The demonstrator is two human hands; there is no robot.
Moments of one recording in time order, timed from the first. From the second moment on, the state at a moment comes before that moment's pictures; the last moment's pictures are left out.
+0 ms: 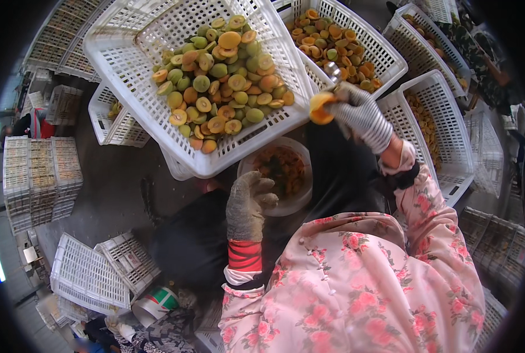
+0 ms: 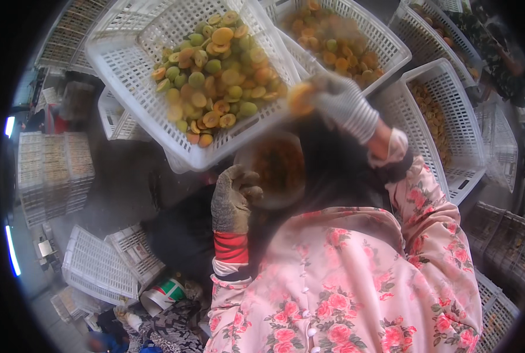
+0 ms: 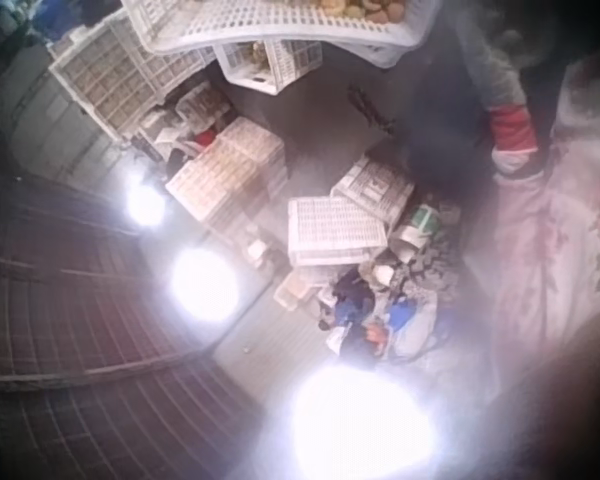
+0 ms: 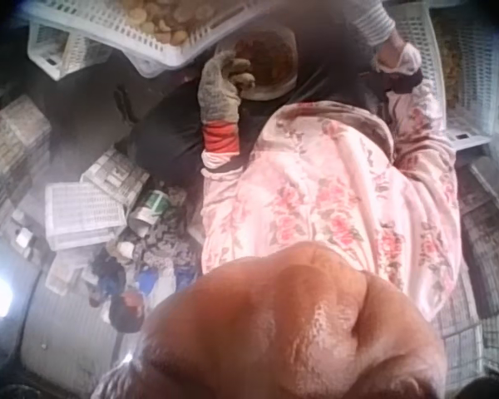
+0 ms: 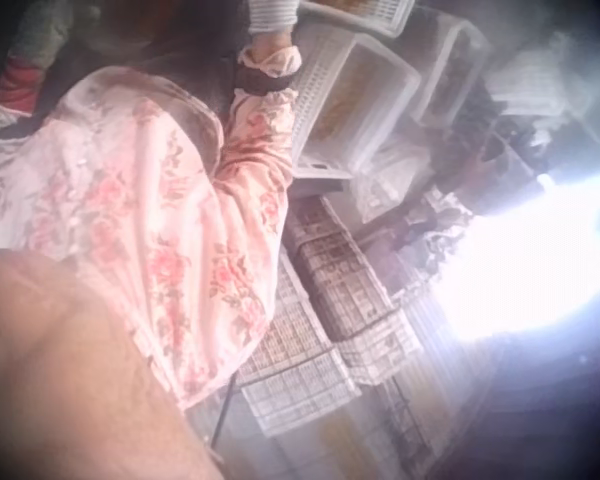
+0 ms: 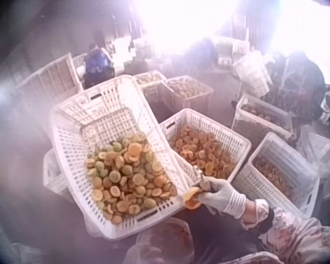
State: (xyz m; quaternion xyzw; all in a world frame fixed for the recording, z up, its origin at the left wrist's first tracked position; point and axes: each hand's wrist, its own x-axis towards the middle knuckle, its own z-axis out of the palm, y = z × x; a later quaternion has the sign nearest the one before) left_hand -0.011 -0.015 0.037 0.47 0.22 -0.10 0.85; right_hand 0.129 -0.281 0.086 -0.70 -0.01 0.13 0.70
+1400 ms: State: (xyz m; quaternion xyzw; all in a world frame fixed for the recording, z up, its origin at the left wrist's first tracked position) left_hand 0.001 0.003 0.050 0.60 0.16 0.09 0.77; right_hand 0.104 -0.147 0.079 -0.56 -0.10 0.49 0.66
